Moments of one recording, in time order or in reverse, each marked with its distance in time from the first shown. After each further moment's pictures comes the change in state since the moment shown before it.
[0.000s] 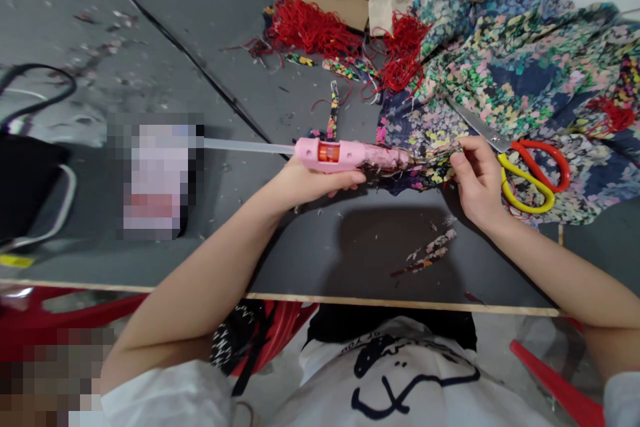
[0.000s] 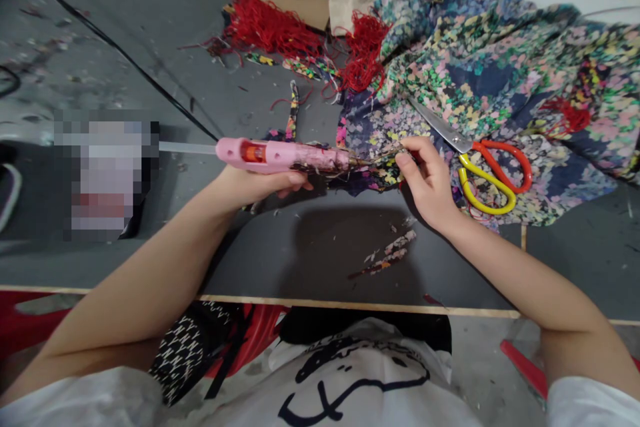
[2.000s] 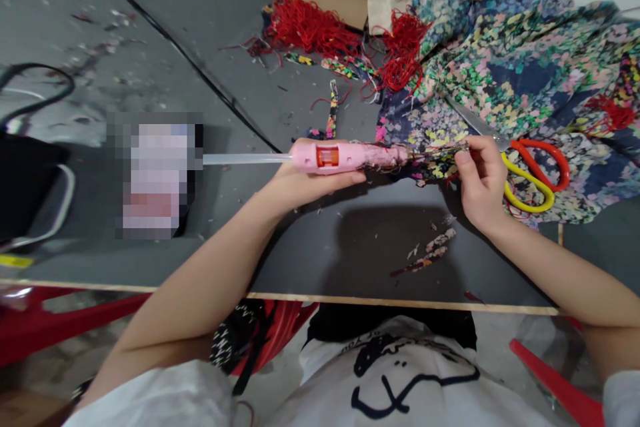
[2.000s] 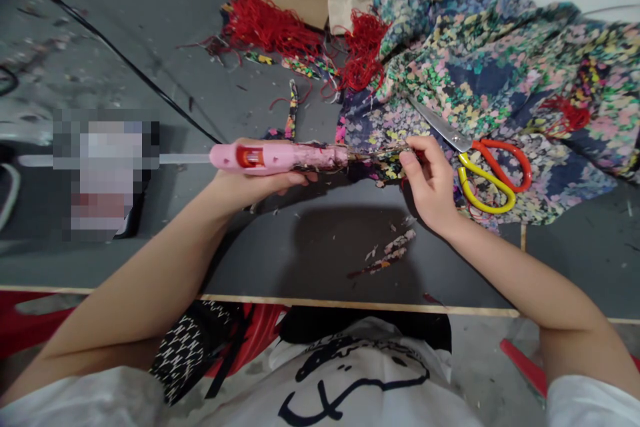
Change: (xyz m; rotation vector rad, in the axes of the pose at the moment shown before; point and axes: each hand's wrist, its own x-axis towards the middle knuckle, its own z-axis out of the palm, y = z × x) left_hand -0.006 0.003 0.000 -0.012 0.061 0.024; right_hand -0.002 -0.005 0.000 -0.088 0.105 -0.029
